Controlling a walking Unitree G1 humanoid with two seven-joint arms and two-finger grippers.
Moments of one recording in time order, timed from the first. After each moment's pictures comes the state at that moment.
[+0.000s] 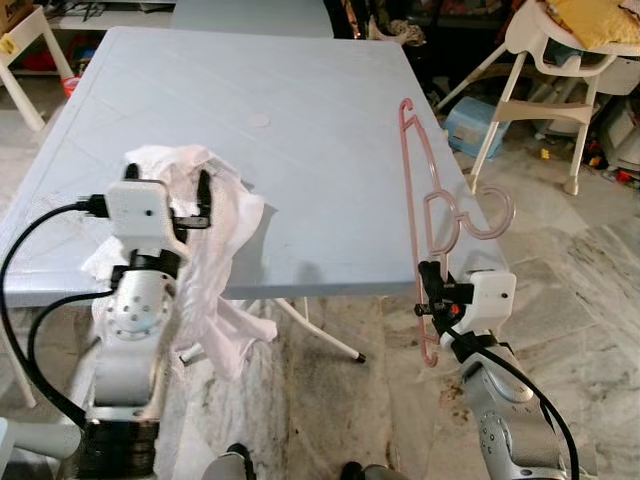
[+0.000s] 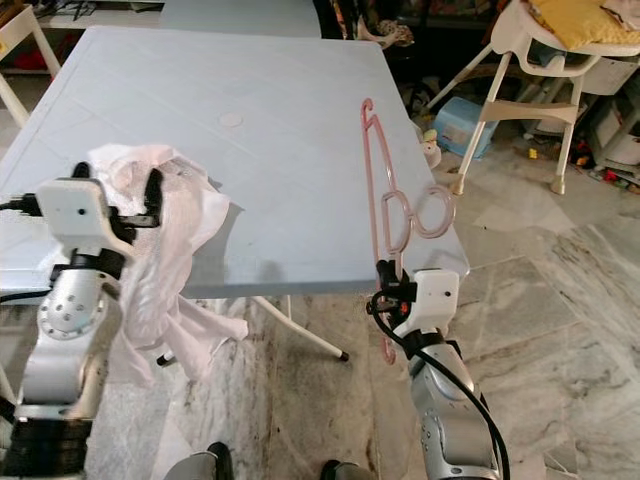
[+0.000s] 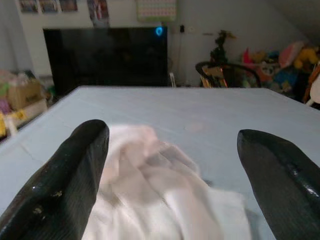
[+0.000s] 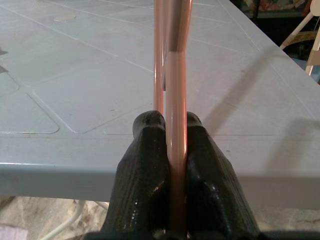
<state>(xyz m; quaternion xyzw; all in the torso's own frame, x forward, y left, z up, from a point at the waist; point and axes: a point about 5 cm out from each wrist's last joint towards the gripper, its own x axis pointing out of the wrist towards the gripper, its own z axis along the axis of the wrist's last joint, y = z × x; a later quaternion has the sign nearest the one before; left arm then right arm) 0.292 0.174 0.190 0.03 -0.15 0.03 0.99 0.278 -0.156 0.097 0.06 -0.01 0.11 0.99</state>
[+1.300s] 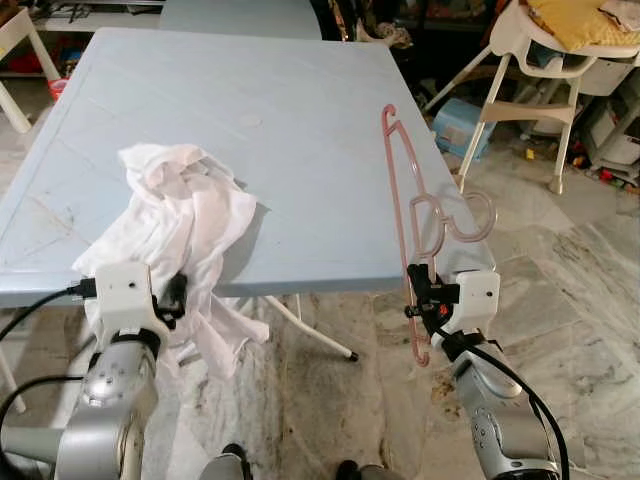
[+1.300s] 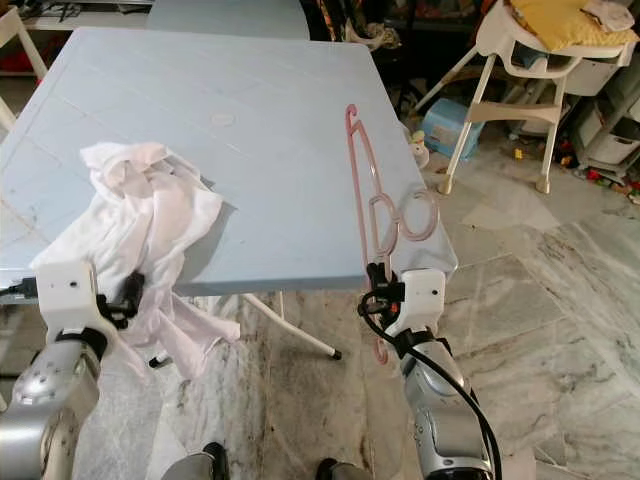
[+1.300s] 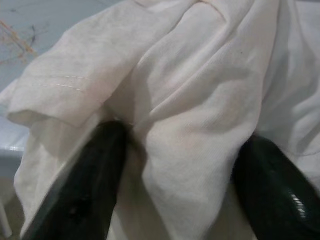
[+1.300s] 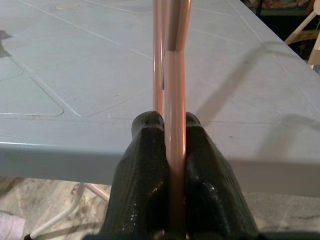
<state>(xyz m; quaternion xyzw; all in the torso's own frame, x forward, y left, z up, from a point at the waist) 0.259 0.213 0.126 0.01 0.10 0.10 0.99 0.283 -0.153 0.089 0.05 0.01 0.12 0.99</state>
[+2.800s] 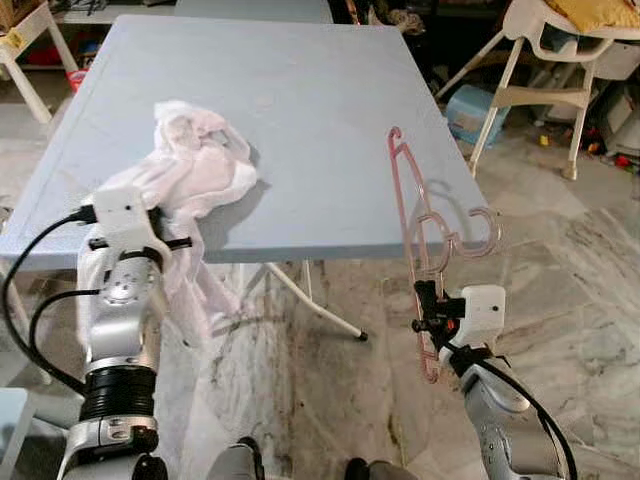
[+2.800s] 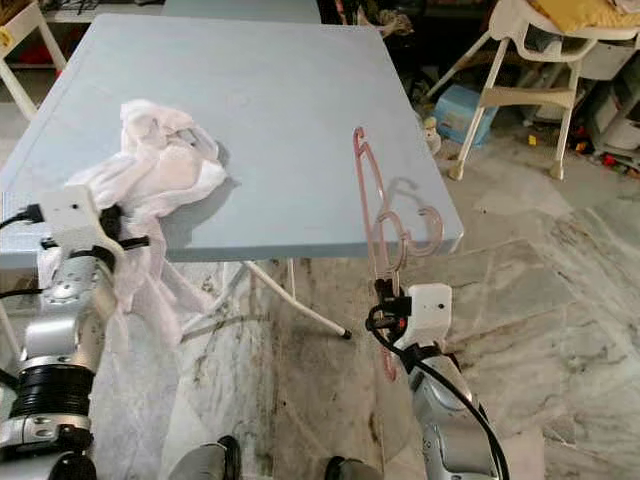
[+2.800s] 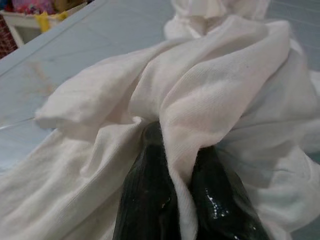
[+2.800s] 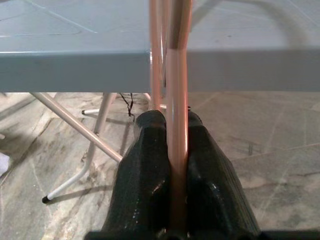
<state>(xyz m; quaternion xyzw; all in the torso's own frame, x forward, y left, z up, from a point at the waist) 0.344 0.220 0.153 -0.02 0.02 0.13 0.99 0.269 -0.165 0.077 0.05 0.04 0.10 0.99</state>
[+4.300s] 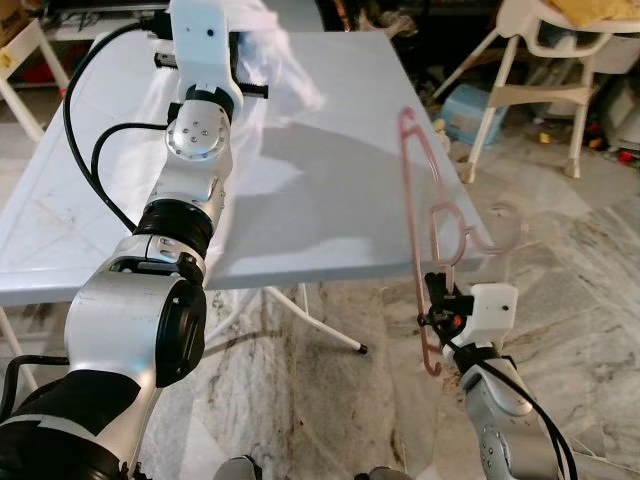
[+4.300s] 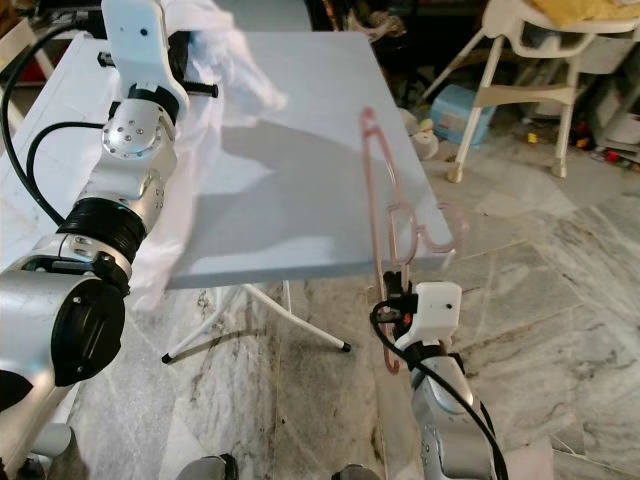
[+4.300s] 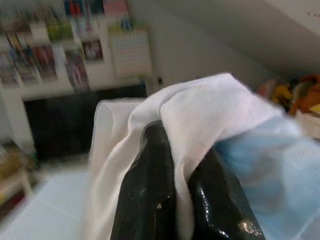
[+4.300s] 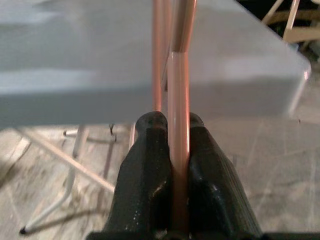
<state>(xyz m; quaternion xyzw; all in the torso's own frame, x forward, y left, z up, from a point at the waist) 0.417 0.135 0.307 0.08 -0.24 0.00 0.97 0.262 -0.166 0.074 0.04 0.03 0.06 1.00</state>
